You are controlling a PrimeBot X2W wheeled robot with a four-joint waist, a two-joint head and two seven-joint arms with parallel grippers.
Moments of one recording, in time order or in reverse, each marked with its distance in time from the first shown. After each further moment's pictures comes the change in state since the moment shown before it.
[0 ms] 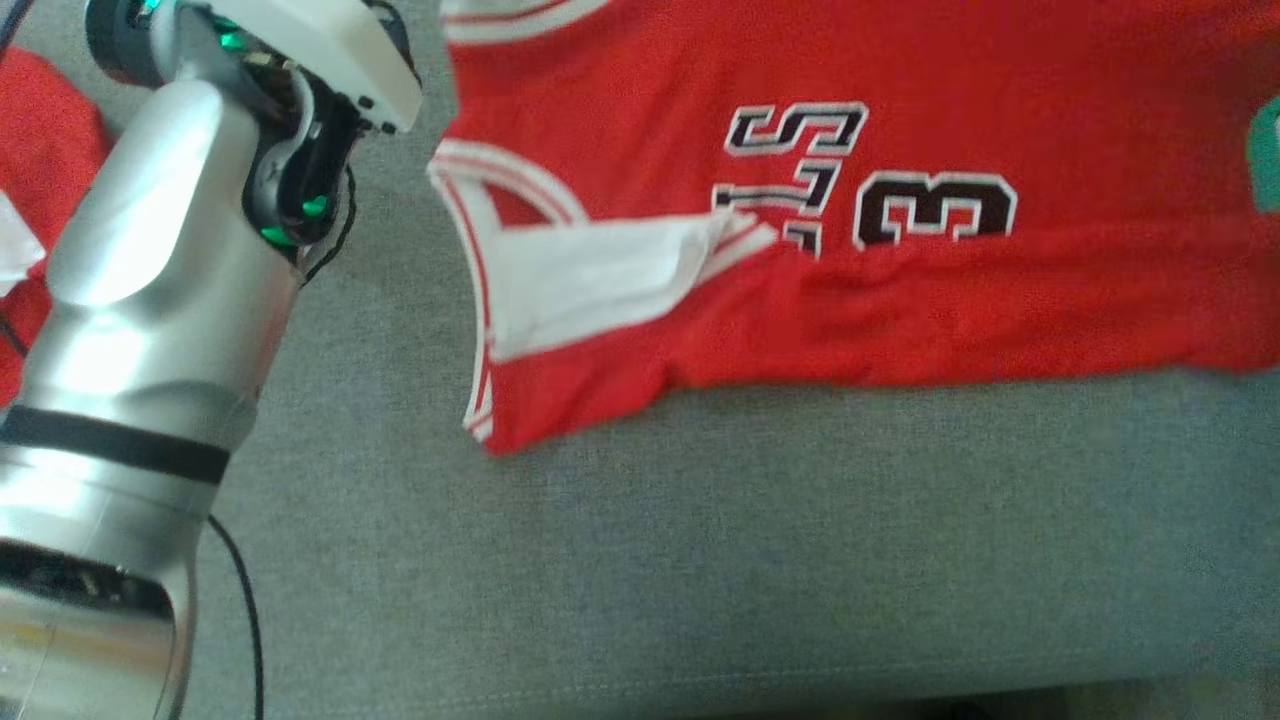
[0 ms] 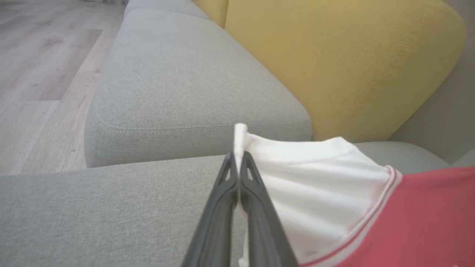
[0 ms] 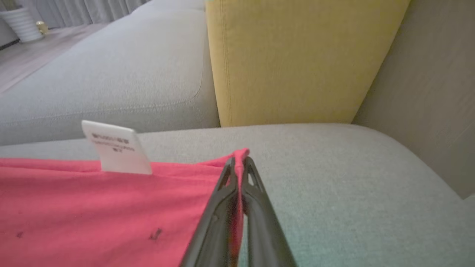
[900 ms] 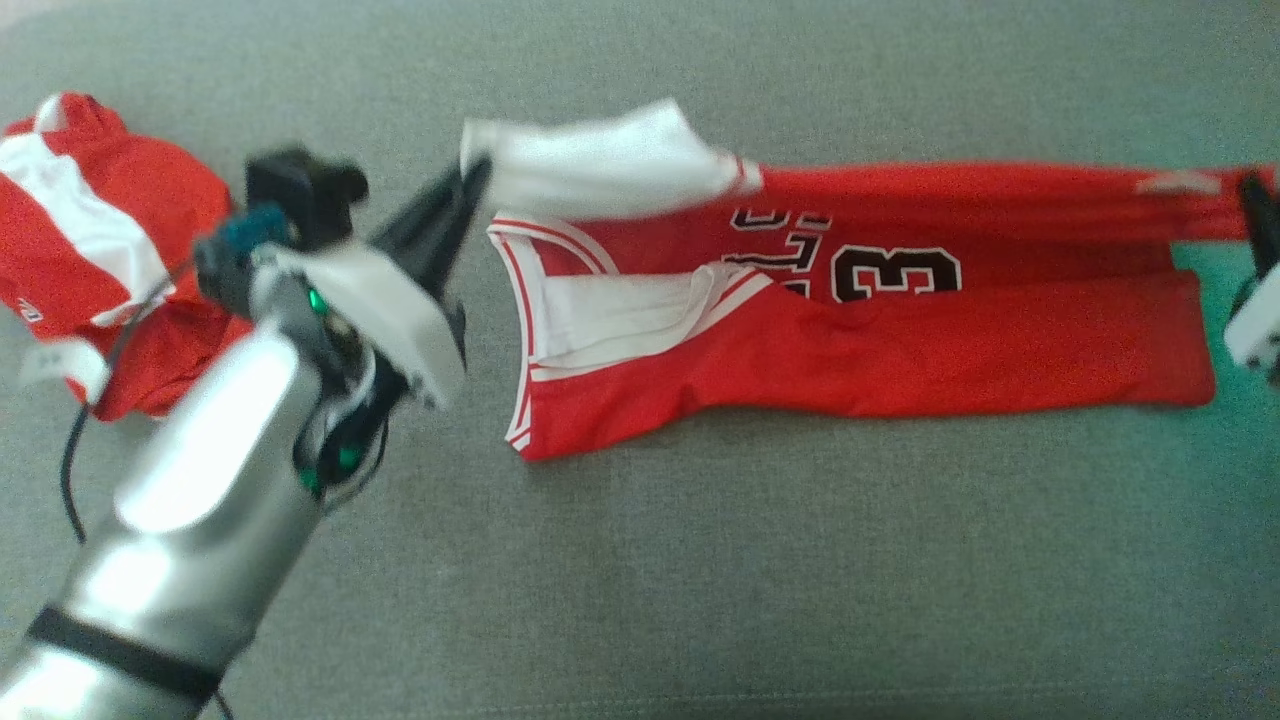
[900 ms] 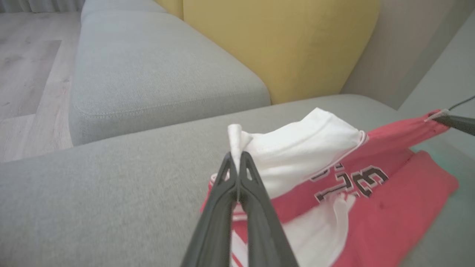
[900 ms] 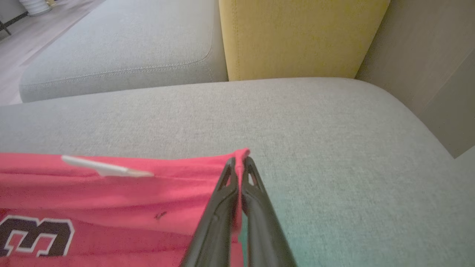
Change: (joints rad) left arm 0.327 0.110 -0.127 -0.232 0.011 -0.055 0.021; right arm 0.277 -0.069 0.113 -0.094 0.139 0.000 0.108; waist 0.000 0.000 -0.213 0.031
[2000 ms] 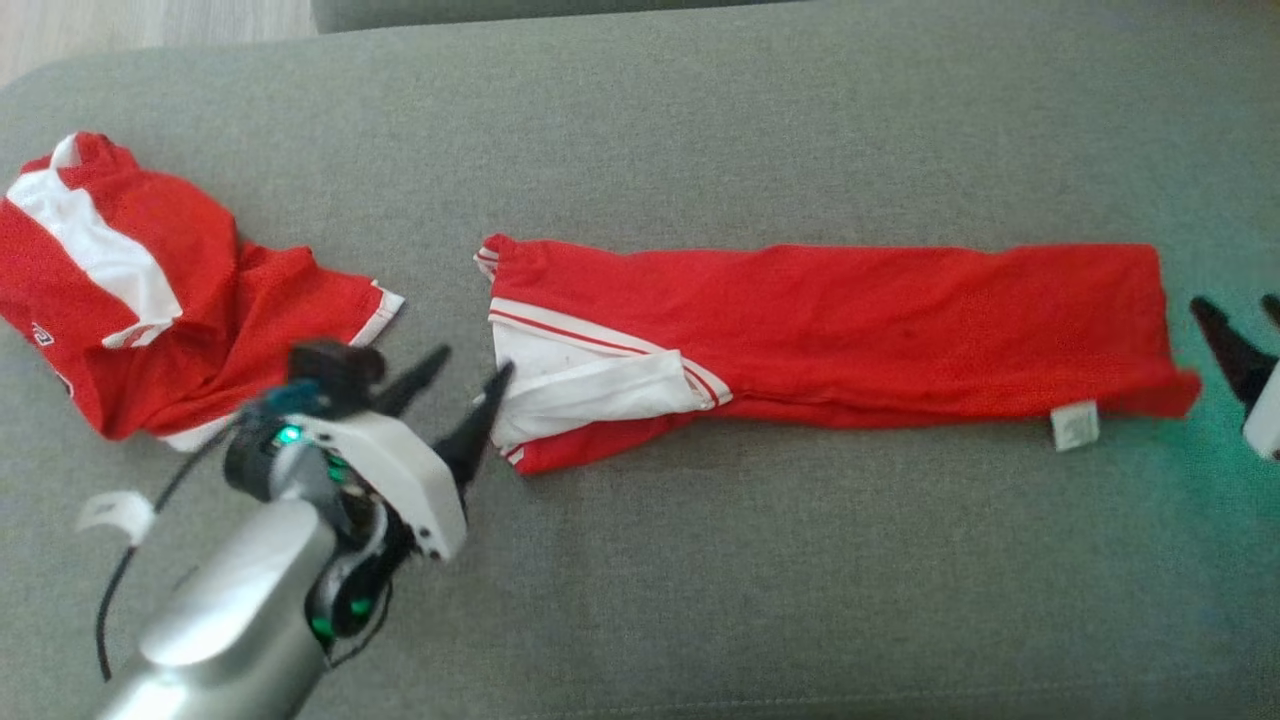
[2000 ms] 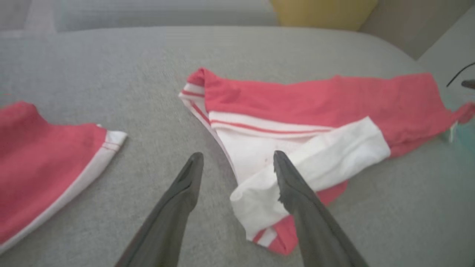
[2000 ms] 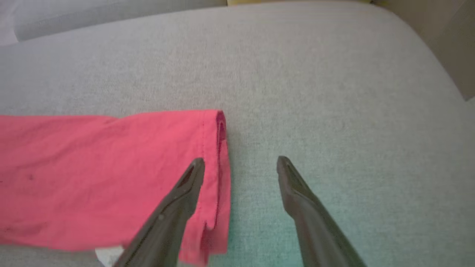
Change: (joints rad) left arm 0.264 0.051 -0.066 -0.068 -0.057 0.078 0.050; right arm 0.198 -0.132 0.046 -0.206 0.134 0.000 0.227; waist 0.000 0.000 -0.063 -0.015
